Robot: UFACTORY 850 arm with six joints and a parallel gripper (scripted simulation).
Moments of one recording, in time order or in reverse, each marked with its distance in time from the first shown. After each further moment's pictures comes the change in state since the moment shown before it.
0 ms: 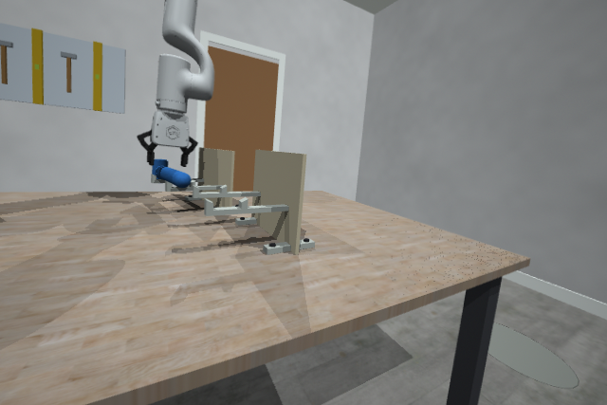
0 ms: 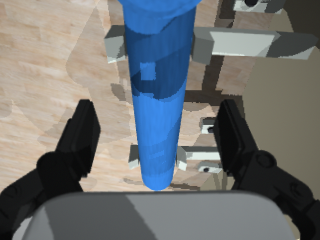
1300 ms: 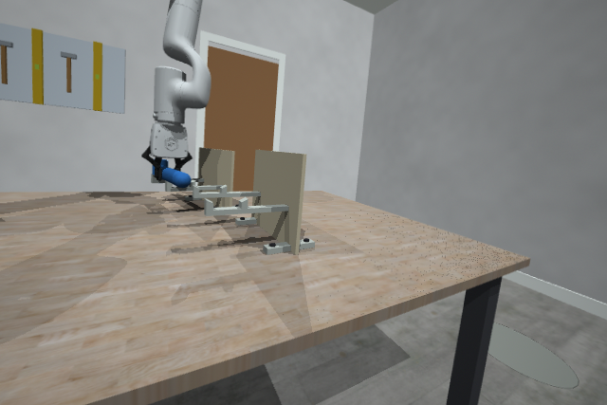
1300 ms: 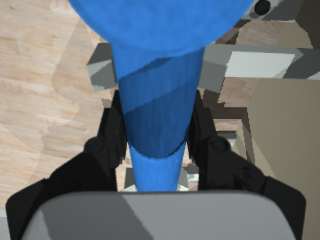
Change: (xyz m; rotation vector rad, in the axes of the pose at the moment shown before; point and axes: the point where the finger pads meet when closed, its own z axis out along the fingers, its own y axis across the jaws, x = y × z) arm -0.001 0.001 0.035 -0.032 -0.010 -0.002
